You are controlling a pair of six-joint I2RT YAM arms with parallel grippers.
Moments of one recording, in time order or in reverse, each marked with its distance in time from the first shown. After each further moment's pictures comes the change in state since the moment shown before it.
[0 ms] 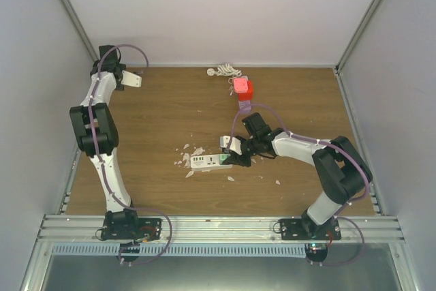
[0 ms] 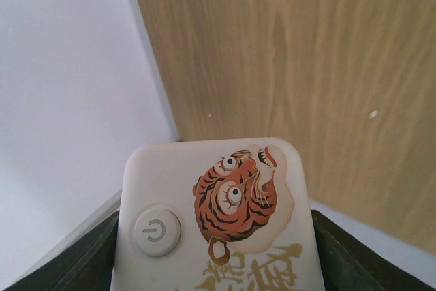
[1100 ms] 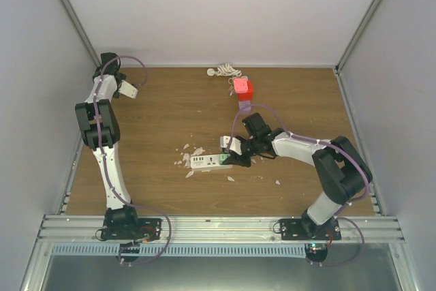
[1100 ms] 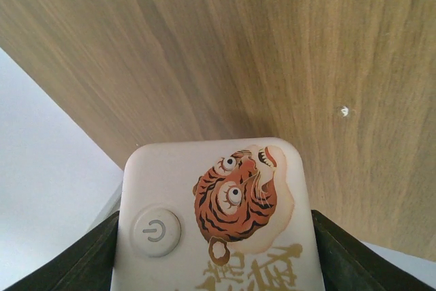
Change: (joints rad) left arm 0.043 0.235 0.171 -0.022 -0.085 0.267; right arm 0.000 0.000 -0.003 0.004 -0.005 0.002
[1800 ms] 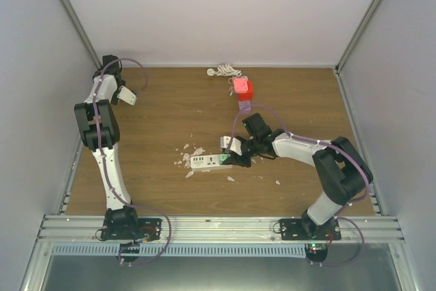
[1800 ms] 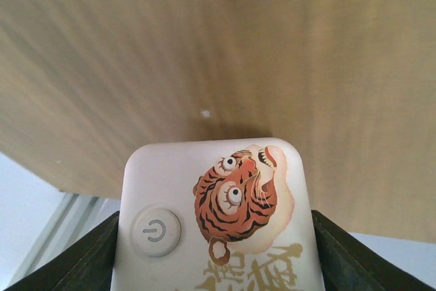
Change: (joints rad) left arm -0.008 -0.027 -0.032 -0.127 -0.083 0.001; right arm 0.000 -0.006 -0.011 0.015 0.000 0.001
